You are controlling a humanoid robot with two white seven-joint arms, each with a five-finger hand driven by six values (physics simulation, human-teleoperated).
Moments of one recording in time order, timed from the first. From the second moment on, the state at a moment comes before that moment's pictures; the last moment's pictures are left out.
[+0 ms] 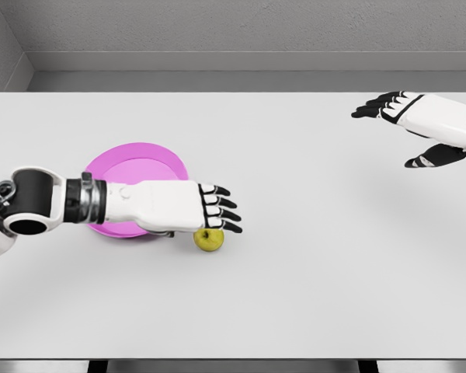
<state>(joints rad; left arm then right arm) -0.74 0.78 -0.96 -1.75 -0.52 -0.61 -0.39 -0.42 -0.92 0.26 -1.63 0.20 -0.52 0.57</state>
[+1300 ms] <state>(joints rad) -0.88 0.69 -1.15 -1.68 -0.70 -0.61 -0.45 -0.43 -0.91 0.26 -1.62 0.20 -0.52 0.57</state>
